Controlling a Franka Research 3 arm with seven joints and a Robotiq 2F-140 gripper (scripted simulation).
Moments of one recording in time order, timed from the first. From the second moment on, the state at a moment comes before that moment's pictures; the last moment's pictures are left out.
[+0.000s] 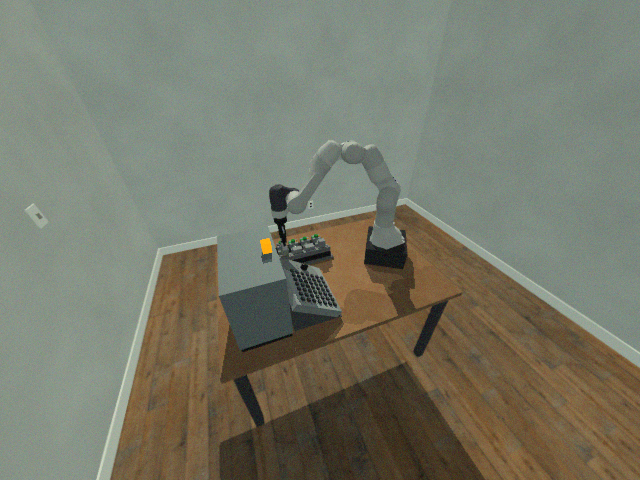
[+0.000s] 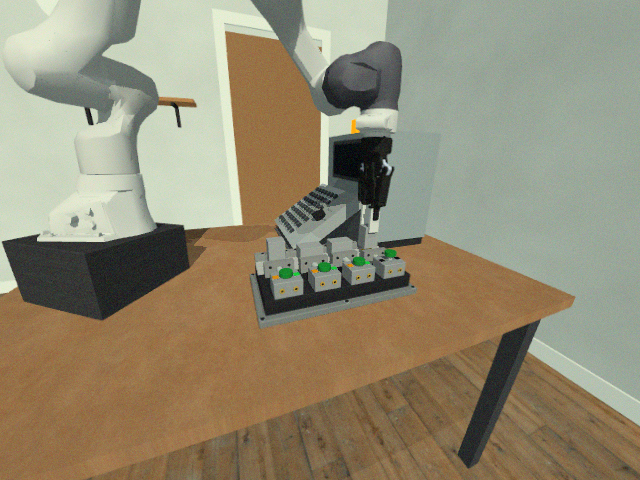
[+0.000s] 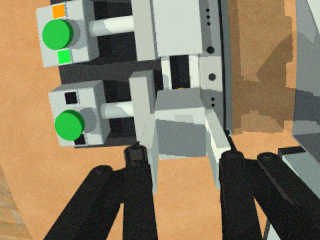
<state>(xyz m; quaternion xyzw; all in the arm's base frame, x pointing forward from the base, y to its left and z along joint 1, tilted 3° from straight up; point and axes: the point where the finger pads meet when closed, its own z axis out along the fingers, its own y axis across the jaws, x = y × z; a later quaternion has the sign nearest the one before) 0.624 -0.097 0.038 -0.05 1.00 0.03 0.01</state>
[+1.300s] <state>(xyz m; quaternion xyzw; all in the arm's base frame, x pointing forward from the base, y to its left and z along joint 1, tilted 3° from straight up) 0.623 -0.096 0.028 -0.05 1.00 0.03 0.01</state>
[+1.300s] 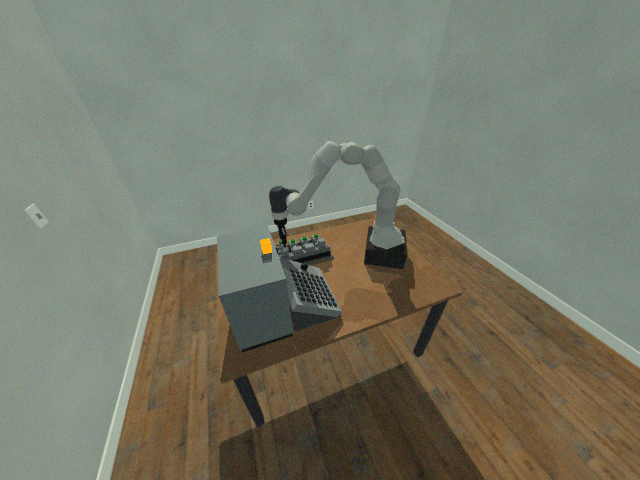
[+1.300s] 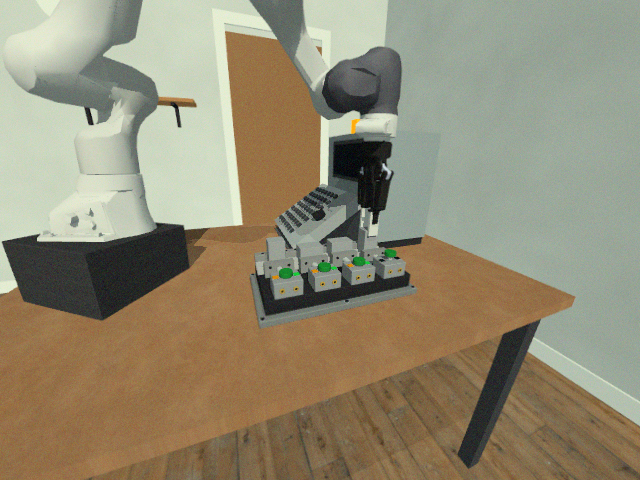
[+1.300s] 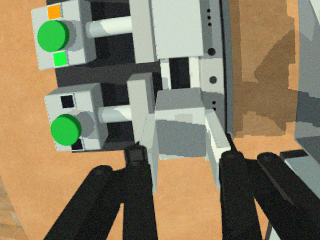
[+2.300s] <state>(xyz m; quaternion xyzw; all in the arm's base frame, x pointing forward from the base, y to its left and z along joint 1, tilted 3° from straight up) 0.625 -0.096 0.025 -0.05 1.00 0.03 0.01</state>
